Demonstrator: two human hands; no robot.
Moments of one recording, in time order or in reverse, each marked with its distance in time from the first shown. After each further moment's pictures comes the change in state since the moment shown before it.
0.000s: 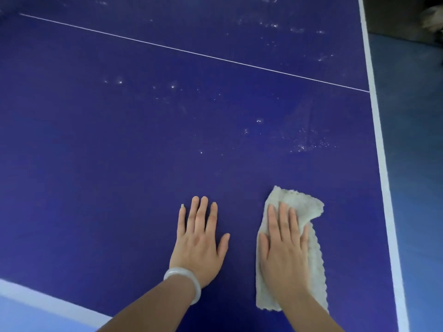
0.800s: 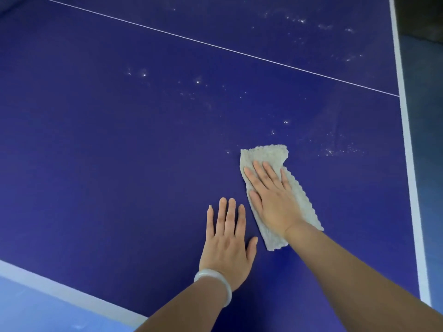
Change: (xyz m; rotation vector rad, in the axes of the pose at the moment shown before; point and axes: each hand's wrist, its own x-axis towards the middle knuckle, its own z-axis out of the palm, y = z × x) left_hand -0.001 -0.005 -0.002 -0.045 -0.053 0.038; right_hand 0.121 -0.055 0.002 -0.086 -0.159 -0.406
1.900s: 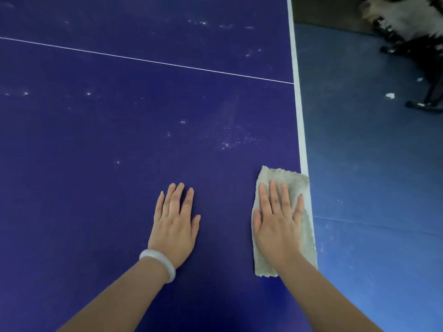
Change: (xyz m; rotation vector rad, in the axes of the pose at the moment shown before) left_hand 0.072 0.109 0.004 -0.049 0.159 0.076; right_hand -0.145 0.170 0.010 0.003 0.141 0.507
